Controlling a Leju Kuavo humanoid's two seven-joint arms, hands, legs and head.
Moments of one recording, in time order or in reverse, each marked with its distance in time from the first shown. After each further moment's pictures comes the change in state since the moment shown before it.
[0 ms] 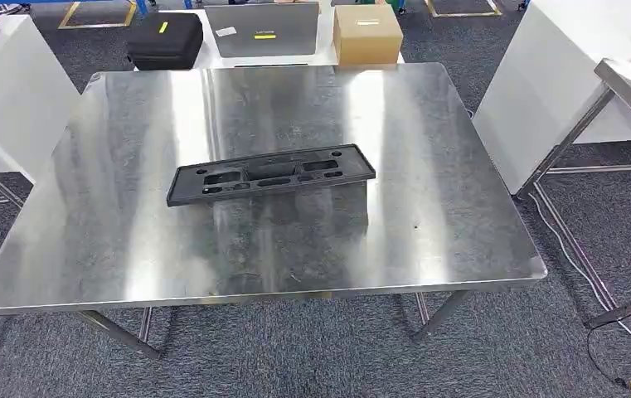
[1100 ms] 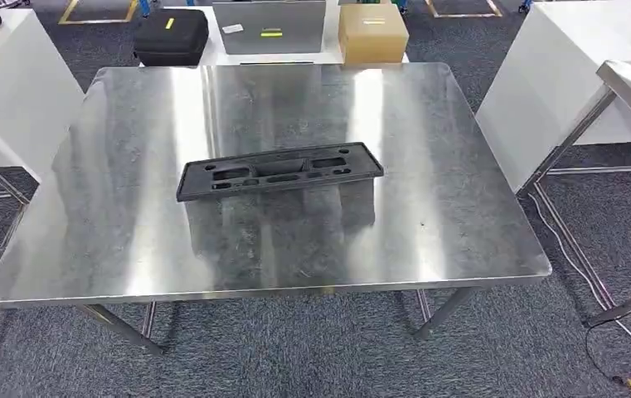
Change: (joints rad) left arm 0.001 0.000 0.000 0.000 0.008 -0.001 -0.007; right arm 0.004 0.000 0.000 0.000 0.000 0.000 -0.005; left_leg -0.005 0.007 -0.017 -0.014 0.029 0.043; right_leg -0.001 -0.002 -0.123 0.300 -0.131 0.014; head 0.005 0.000
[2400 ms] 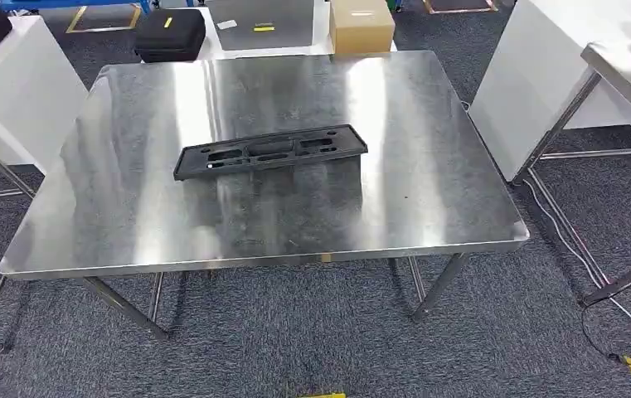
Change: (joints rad) left arm -0.001 -0.002 0.000 0.000 -0.003 -0.002 -0.002; right arm -0.004 -0.001 0.000 0.000 0.000 0.002 -0.003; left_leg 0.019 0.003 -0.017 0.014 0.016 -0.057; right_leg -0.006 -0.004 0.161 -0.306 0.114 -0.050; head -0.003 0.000
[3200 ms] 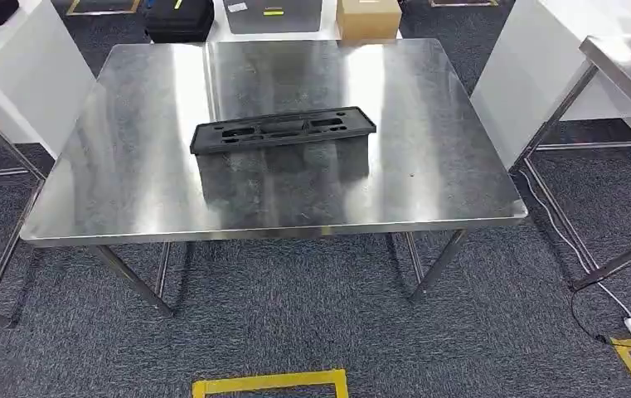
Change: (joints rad) left arm -0.002 -0.002 0.000 0.000 0.000 0.001 -0.005; right arm 0.000 0.000 -0.001 0.000 -0.004 0.001 0.008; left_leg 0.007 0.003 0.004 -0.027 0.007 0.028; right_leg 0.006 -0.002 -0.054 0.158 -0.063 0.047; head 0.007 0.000
